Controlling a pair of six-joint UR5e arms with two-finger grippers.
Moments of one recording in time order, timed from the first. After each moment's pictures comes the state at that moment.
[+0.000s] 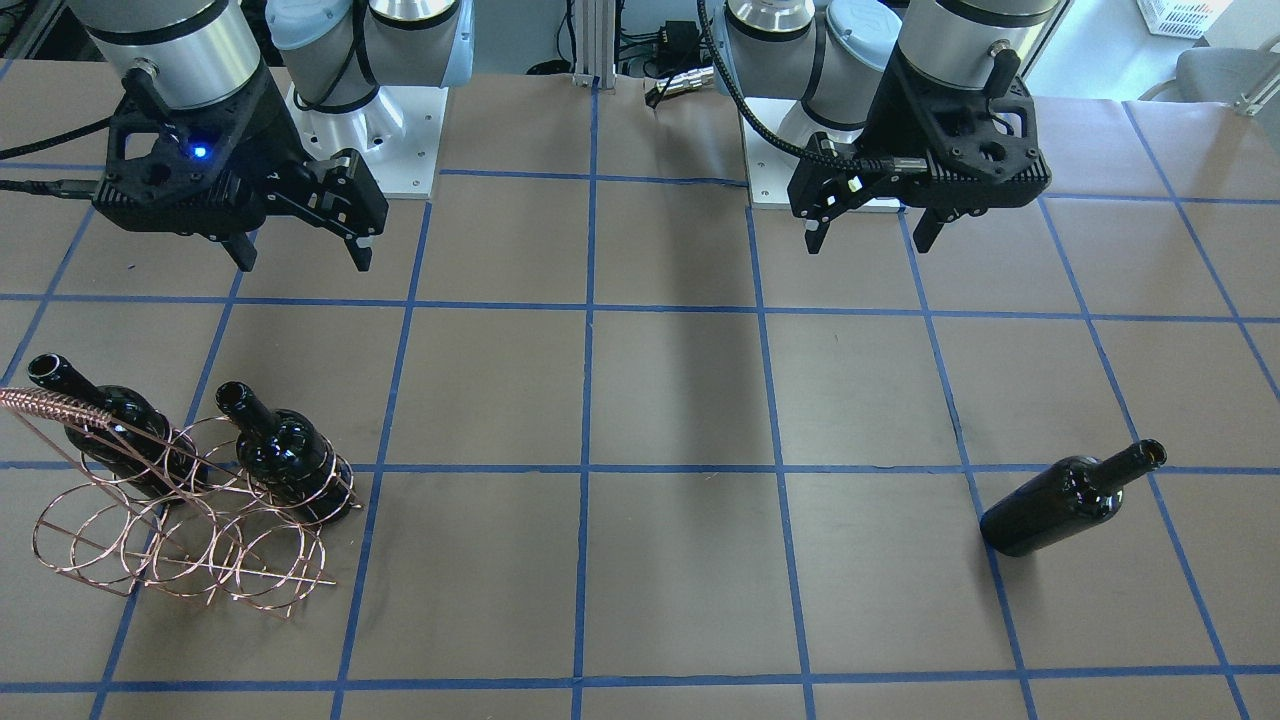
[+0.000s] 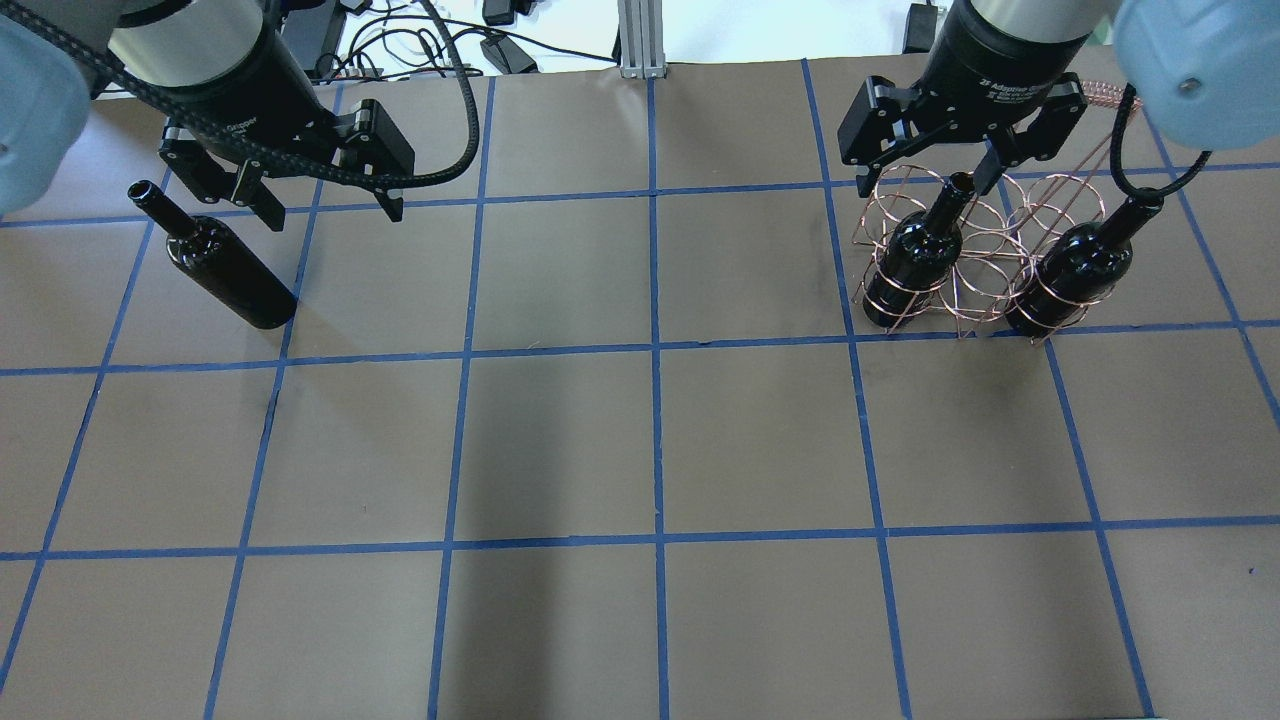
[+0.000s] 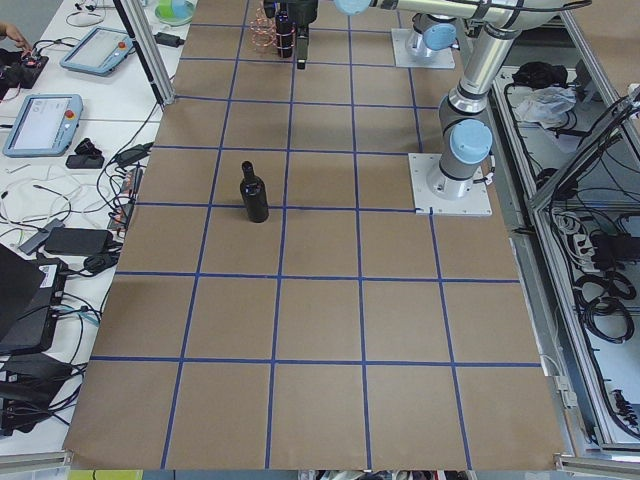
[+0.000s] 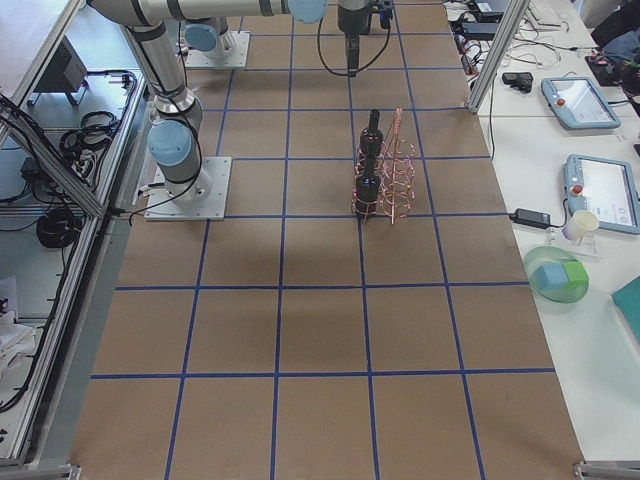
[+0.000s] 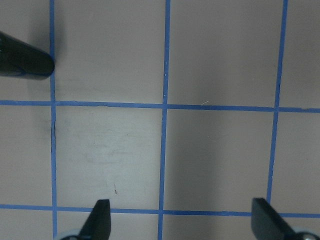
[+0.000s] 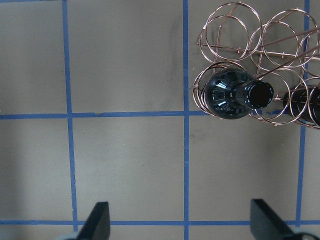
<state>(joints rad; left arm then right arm) -1.60 -1.56 -1.50 -1.59 1.58 -0.07 1.59 -1.55 1.51 -1.59 -1.53 0.03</state>
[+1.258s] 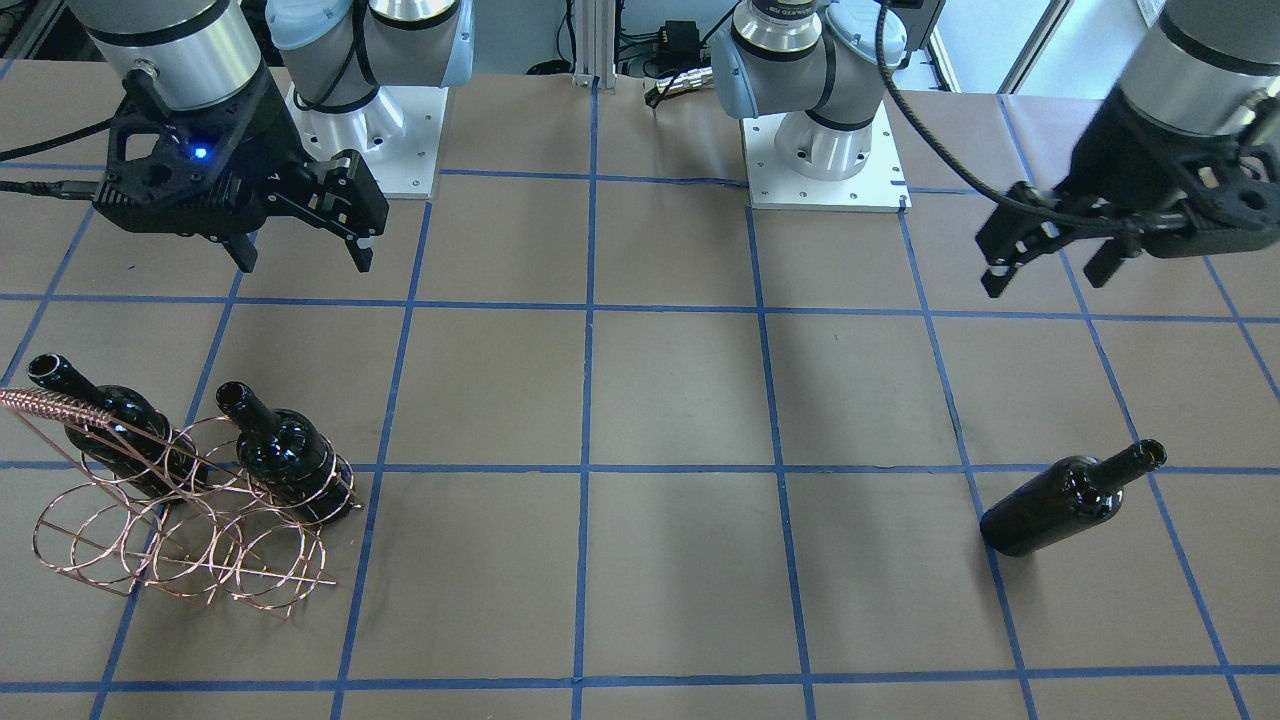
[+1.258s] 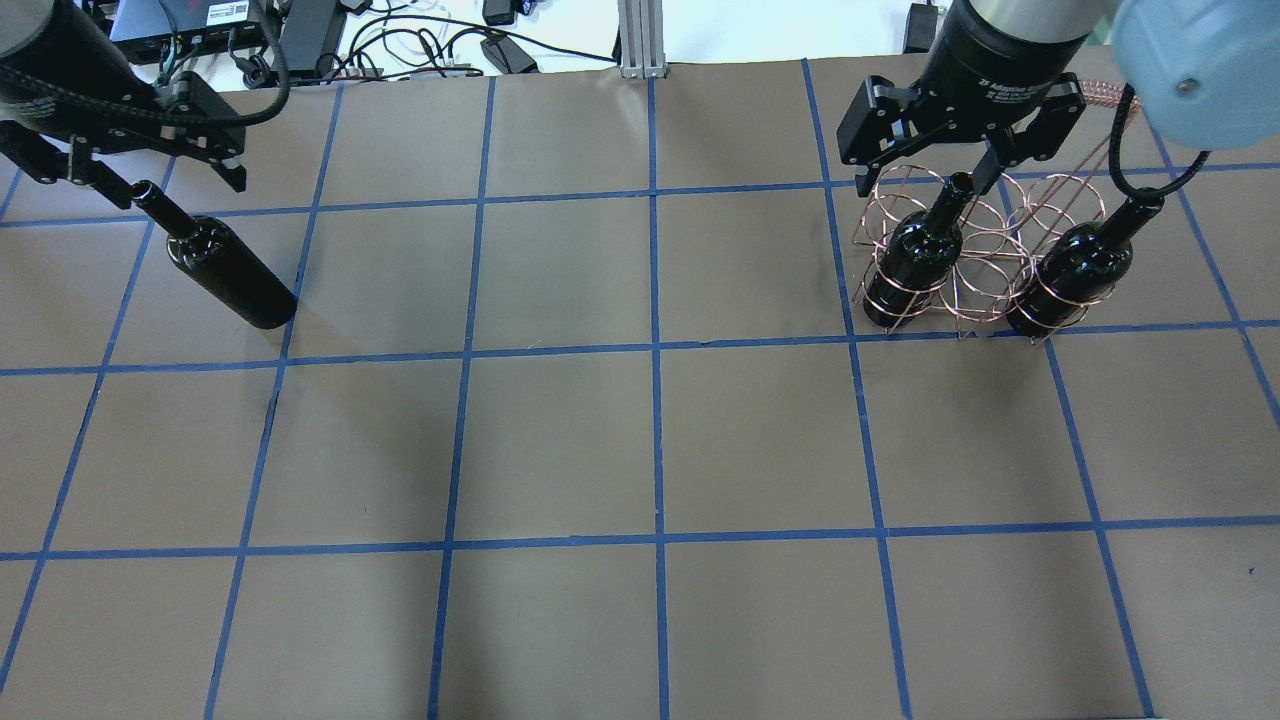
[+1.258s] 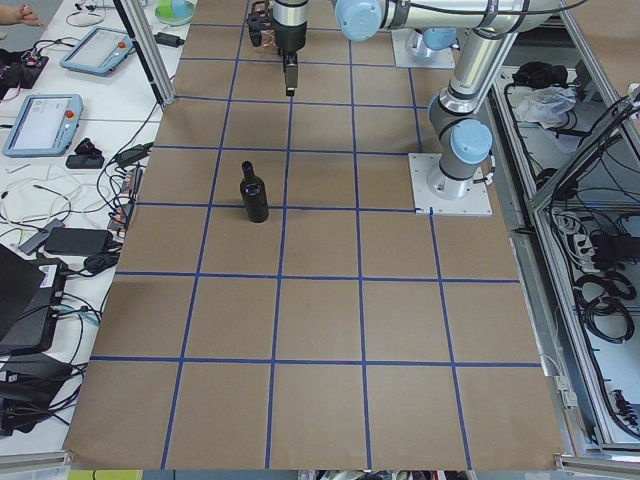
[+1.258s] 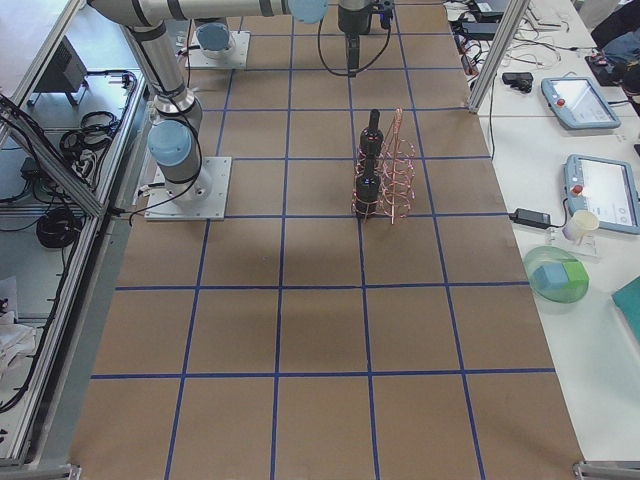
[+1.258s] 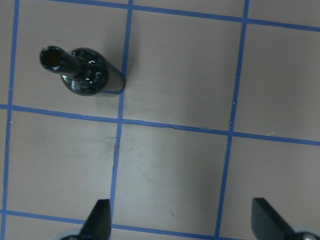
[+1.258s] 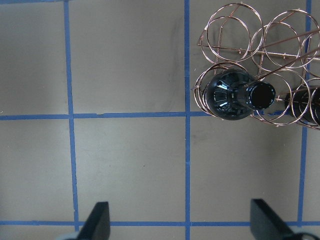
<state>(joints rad) -1.29 -1.59 -1.49 -1.54 1.58 0.16 1.59 -1.55 1.51 -1.59 -1.53 0.03</state>
